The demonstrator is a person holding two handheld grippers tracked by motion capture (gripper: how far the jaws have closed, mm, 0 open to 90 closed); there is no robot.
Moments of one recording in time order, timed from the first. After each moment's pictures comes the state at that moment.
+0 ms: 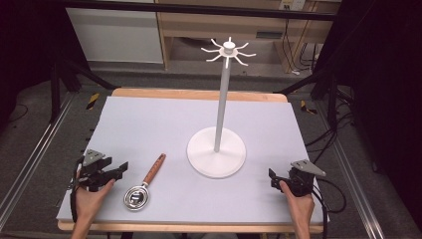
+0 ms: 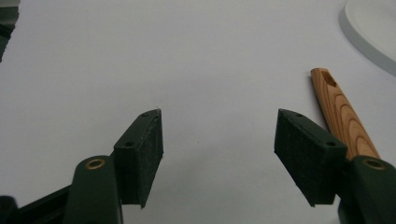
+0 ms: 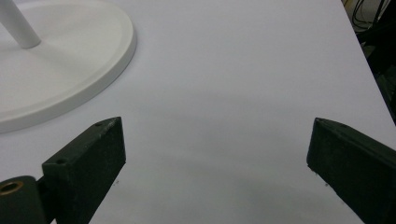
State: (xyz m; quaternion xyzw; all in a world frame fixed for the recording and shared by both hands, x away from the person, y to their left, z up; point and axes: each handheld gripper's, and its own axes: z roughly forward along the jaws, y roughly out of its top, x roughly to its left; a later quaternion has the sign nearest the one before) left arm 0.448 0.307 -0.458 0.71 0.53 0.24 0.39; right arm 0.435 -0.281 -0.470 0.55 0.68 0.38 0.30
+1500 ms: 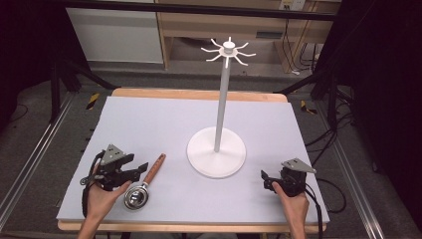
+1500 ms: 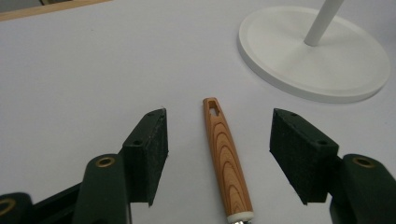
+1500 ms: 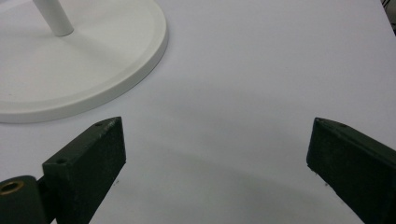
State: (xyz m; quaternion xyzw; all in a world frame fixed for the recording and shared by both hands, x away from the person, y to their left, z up) left arm 0.439 0.245 -0.413 0.77 0.44 0.21 0.41; right arm 0.437 -0.260 -0.467 0.52 0.71 0.37 0.28
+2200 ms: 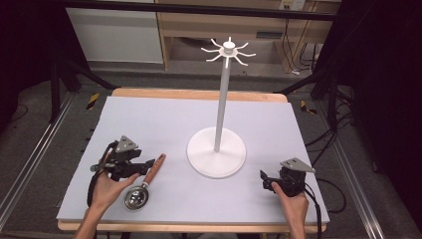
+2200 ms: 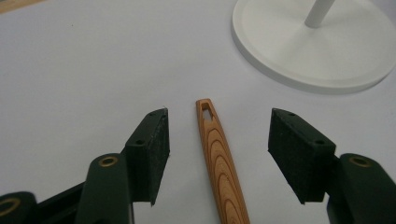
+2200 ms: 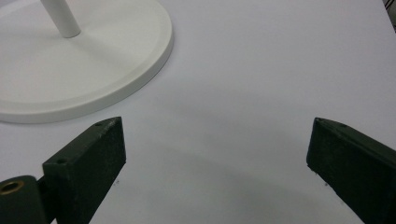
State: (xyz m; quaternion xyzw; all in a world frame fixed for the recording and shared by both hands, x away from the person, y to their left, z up) left arm 0.461 0.223 -0.402 0.81 0.42 0.19 0.35; right arm 0.437 -0.257 -0.463 0.52 0.72 0.37 0.28
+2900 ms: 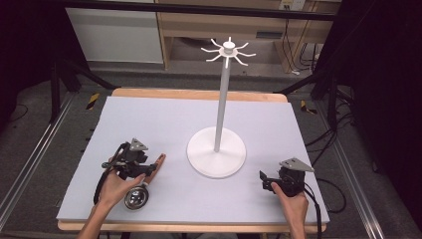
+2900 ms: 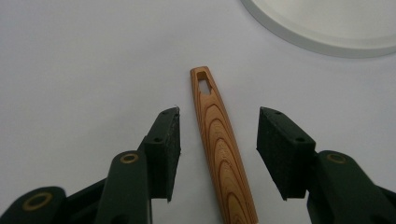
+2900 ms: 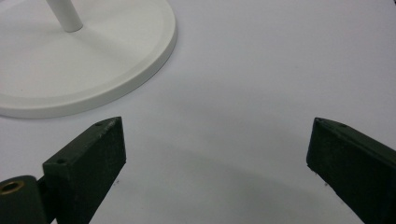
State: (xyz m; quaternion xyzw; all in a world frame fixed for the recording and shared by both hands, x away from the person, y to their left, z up) left arm 0.476 0.211 -0.425 0.84 0.43 0.16 0.29; right arm 0.438 -0.256 -0.464 0.52 0.73 0.36 0.27
